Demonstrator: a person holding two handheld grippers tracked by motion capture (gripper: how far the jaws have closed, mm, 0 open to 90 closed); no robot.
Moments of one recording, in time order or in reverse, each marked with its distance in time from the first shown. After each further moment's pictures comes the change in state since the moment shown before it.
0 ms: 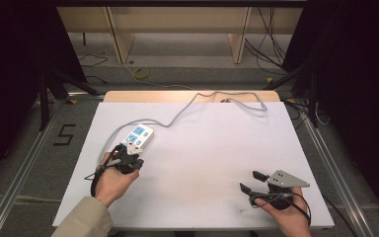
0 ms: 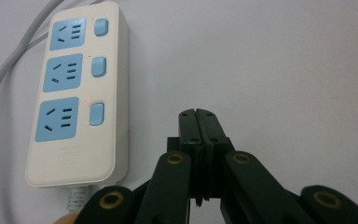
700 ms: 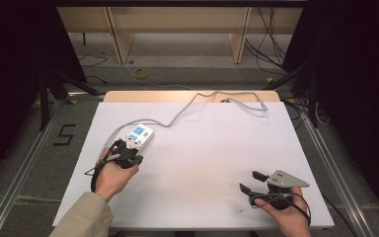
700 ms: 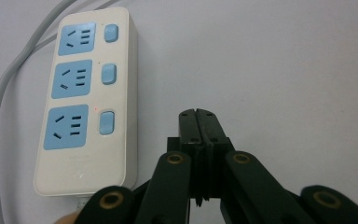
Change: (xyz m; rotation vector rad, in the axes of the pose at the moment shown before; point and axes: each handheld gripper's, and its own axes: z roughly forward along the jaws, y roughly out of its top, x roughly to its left) left arm 0.010 0.009 0.004 0.010 -0.003 -0.026; right arm 0.000 0.000 0.000 -0.001 0.004 -0.006
